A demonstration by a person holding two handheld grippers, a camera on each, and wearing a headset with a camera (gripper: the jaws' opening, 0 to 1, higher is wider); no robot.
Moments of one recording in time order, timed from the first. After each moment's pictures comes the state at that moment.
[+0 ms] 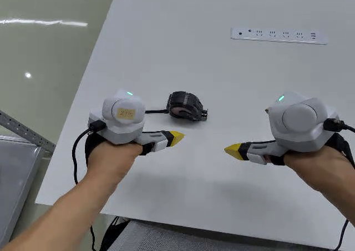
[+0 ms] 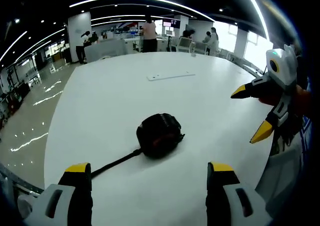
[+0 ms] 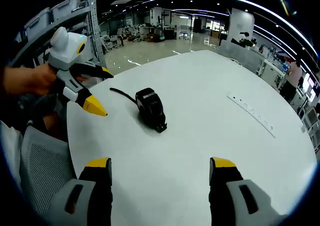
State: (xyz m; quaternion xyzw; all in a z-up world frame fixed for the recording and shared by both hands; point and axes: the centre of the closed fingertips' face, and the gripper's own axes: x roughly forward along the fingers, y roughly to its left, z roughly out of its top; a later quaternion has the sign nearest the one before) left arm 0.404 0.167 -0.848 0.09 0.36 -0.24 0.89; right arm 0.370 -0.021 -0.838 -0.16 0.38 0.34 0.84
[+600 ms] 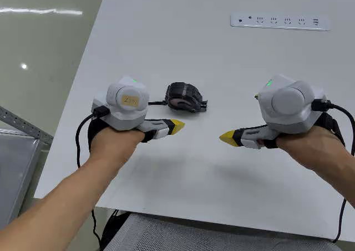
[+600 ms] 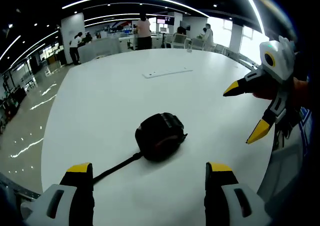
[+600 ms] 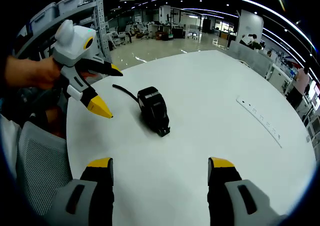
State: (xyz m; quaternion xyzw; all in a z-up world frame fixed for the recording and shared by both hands) left arm 0.416 0.162 -0.860 0.11 0.37 -0.26 0.89; right arm 0.382 -0.005 -0.849 -0.18 0.38 0.37 0.83
